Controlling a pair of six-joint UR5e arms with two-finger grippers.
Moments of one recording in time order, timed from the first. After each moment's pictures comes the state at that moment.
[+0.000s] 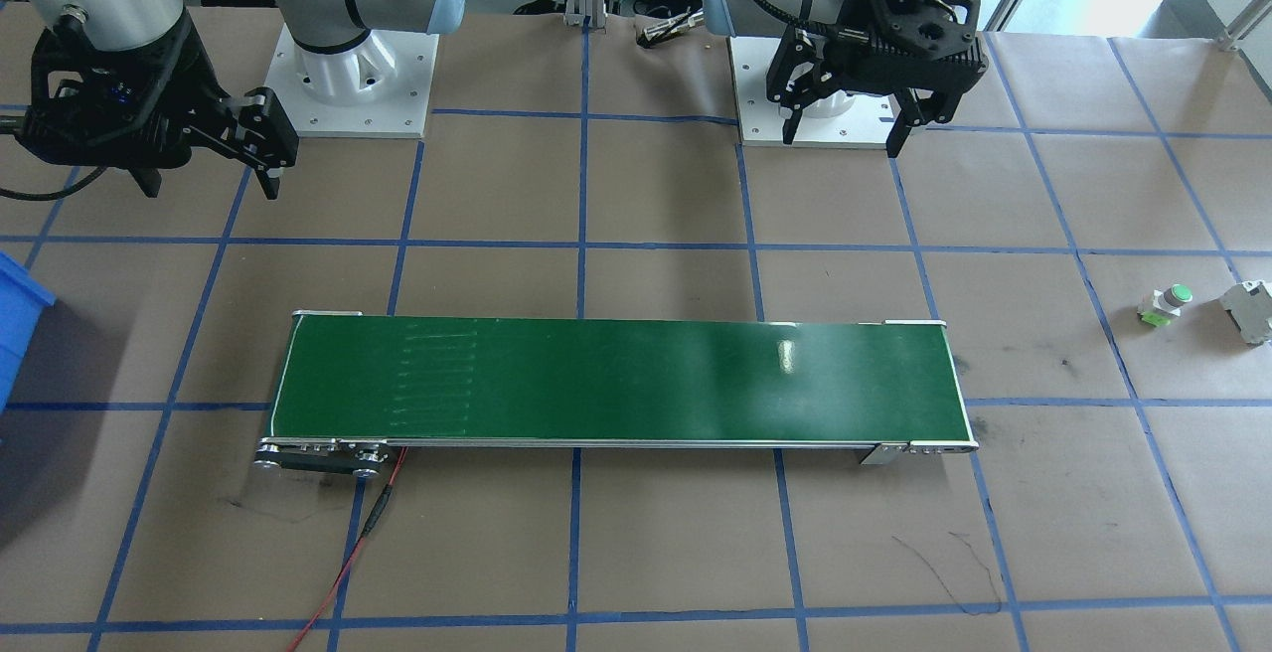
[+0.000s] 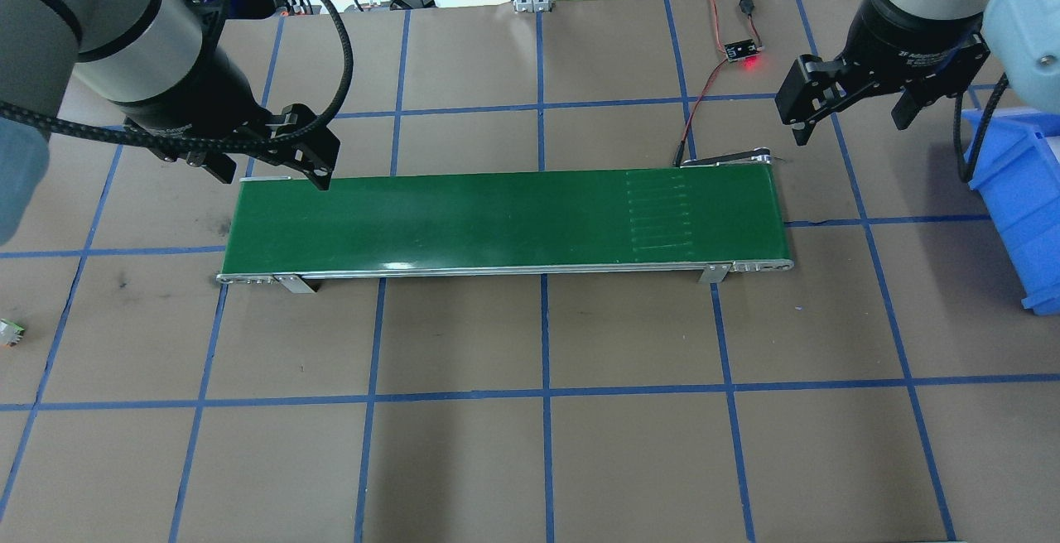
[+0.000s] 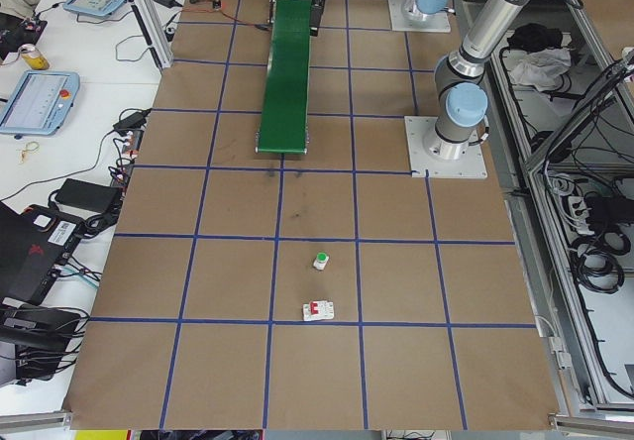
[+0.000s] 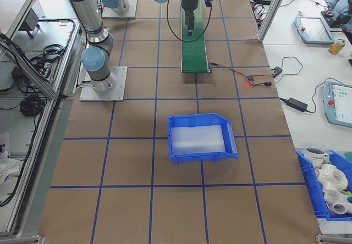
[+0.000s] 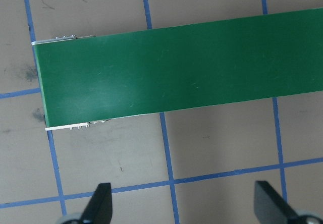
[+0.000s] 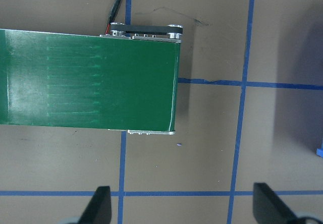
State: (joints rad) left arm -1.59 -1.42 -1.67 -1.54 1.56 0.10; right arm 1.50 -1.60 1.60 -1.60 -1.67 -0.13
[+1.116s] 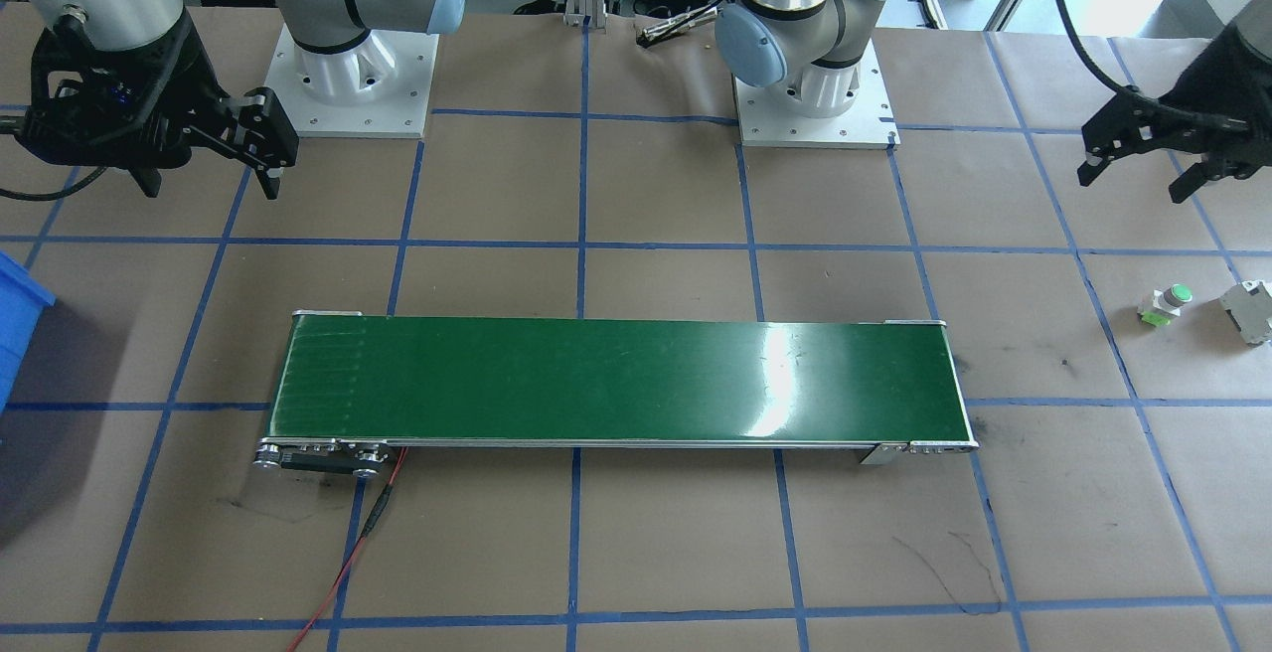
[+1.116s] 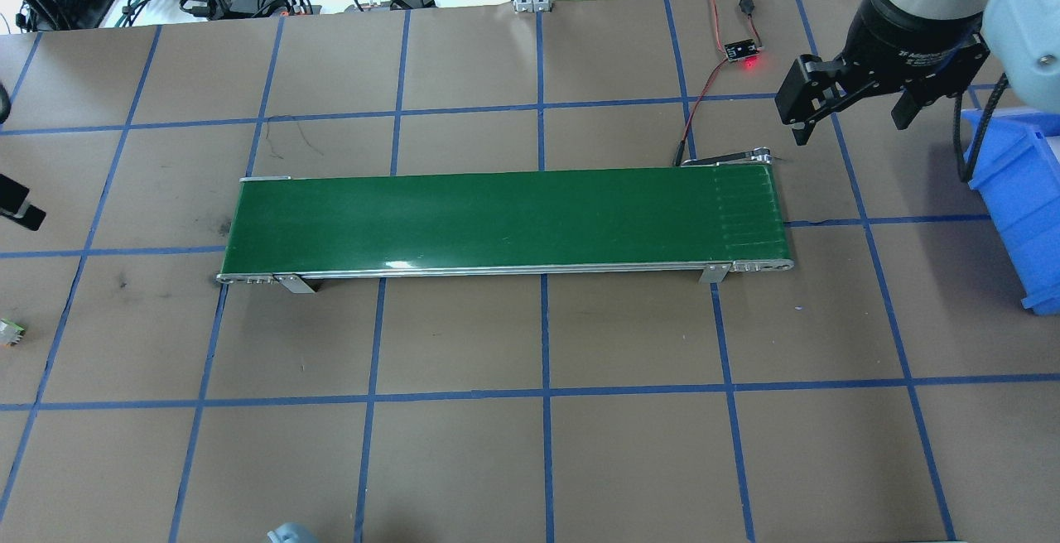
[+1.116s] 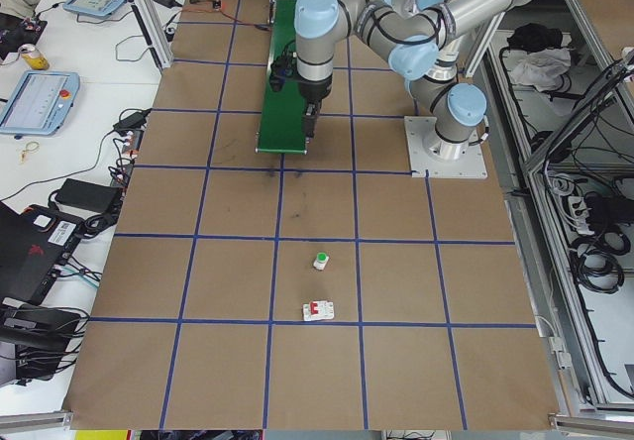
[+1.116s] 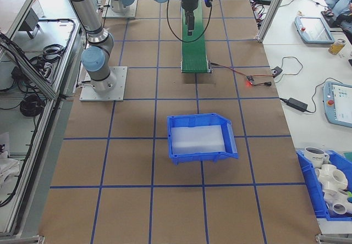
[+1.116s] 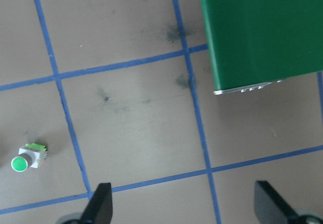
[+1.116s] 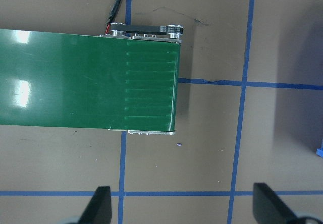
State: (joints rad) left arm -0.93 -1.50 -1.70 -1.53 1.55 0.82; right arm 1.50 -1.60 1.60 -1.60 -1.67 -0.13
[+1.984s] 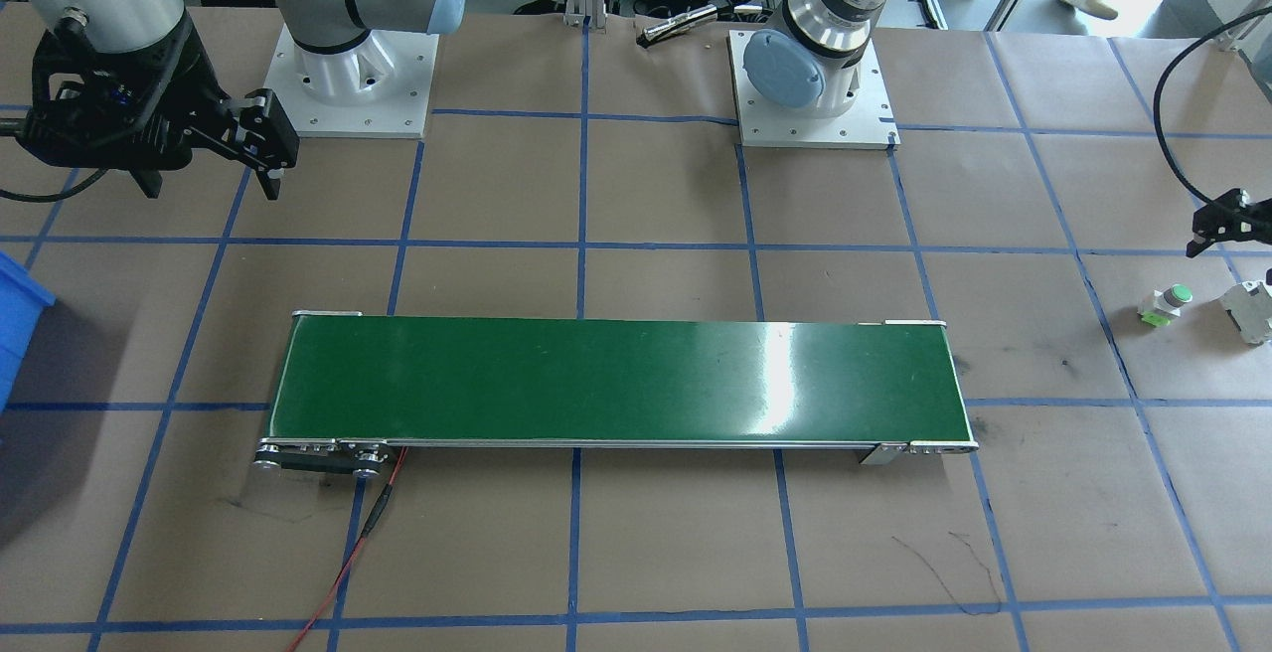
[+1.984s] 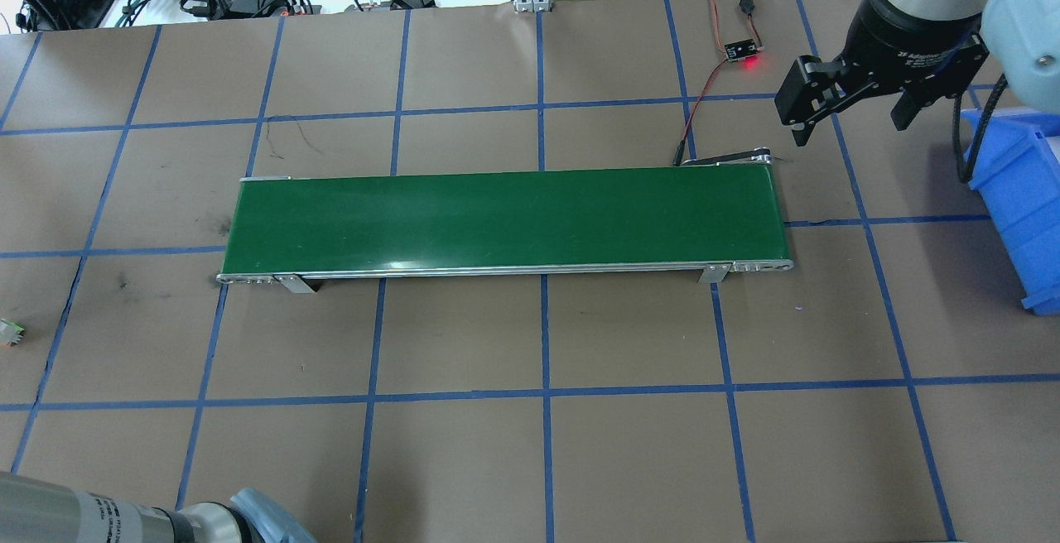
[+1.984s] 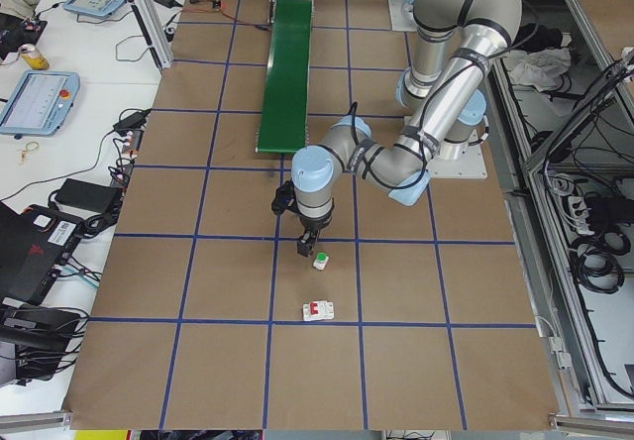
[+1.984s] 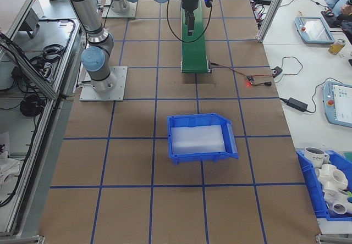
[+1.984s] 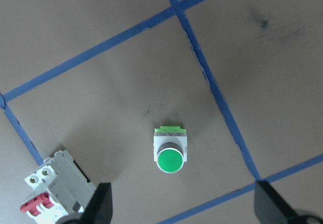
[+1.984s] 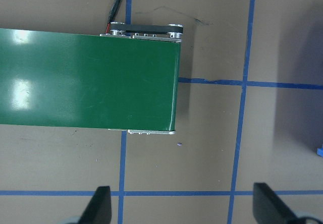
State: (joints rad) left arm -0.63 -1.88 -1.70 -1.12 1.65 1.39; right arm 1.50 -1.60 1.60 -1.60 -1.67 -0.13
